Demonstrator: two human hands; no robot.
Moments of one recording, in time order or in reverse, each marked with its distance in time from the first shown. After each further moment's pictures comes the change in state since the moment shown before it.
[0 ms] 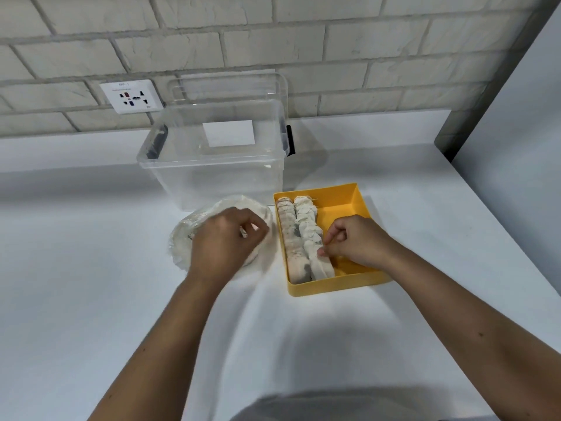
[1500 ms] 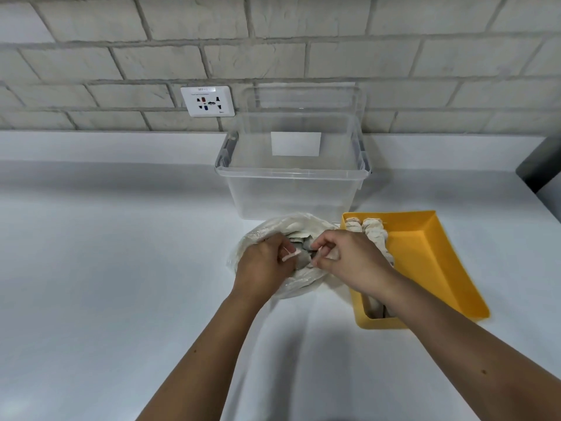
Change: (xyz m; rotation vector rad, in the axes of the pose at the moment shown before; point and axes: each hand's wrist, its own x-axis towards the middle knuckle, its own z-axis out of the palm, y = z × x) left_hand 0.005 -0.089 0.005 -0.101 -0.138 -0.188; right_hand 0.041 -0.099 0.076 -0.067 0.048 -0.273
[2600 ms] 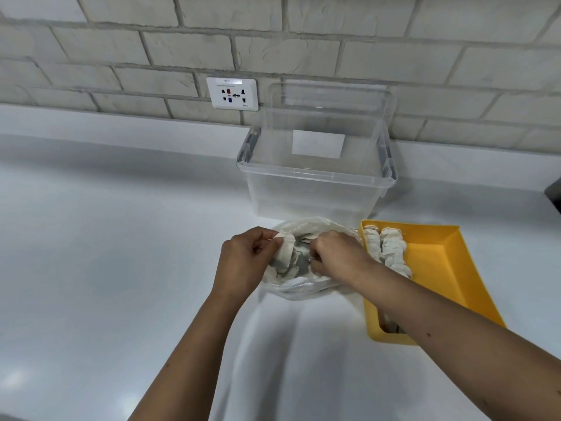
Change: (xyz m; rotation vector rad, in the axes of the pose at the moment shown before) left_hand -0.015 -0.006 -0.050 -0.345 0.154 -0.224; right_hand 0.053 -0.017 0.034 -0.575 -0.150 -0.207
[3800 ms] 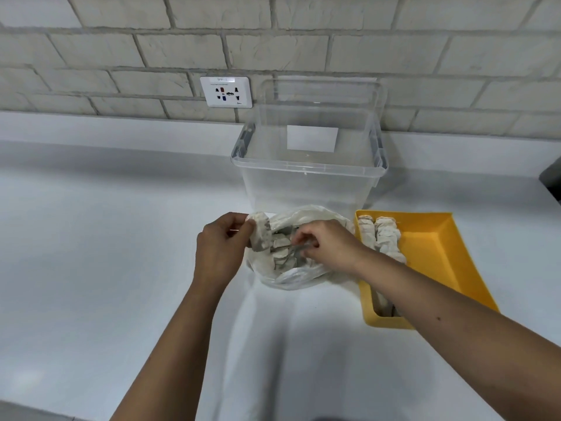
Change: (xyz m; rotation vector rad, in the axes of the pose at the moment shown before) left_hand -0.002 0.006 -0.021 -0.118 0.146 -0.083; right_hand -0.008 0.005 -0.004 0.540 0.019 -0.042
